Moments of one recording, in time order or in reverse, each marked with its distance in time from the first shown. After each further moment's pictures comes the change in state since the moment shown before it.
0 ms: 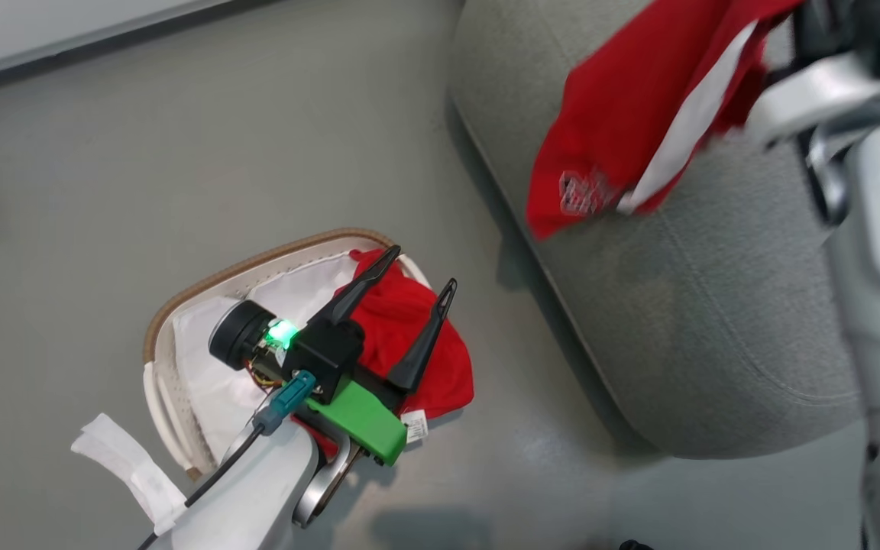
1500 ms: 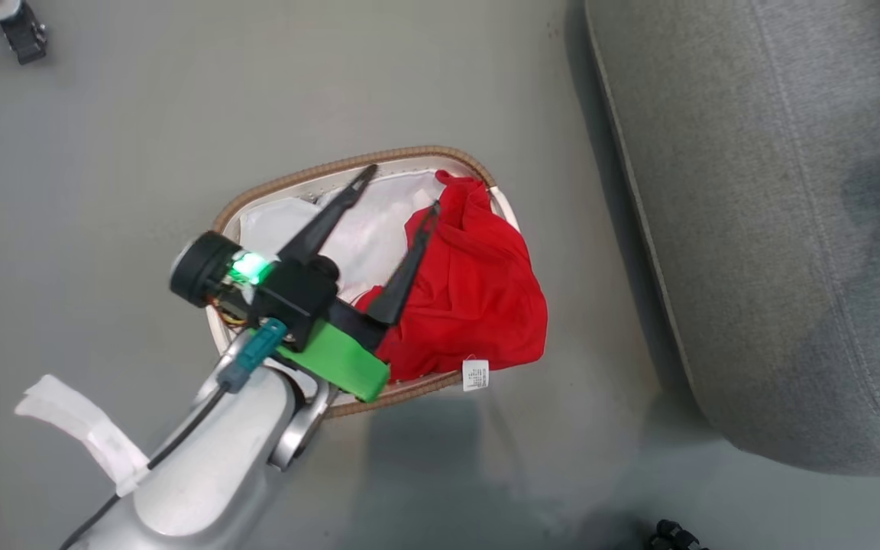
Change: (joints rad) left arm -0.104 0.046 0.022 -0.097 0.006 0.053 0.031; right arm -0.083 -0.165 -0.406 0.530 -0.067 0.000 0.007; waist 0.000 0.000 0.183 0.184
